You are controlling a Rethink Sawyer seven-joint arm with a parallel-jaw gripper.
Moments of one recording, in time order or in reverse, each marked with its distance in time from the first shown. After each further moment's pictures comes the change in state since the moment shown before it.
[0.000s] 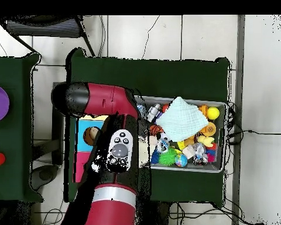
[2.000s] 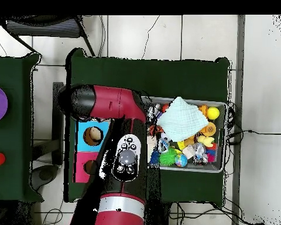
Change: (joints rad) arm -0.027 -0.066 0.000 0.051 -0.056 0.035 0.000
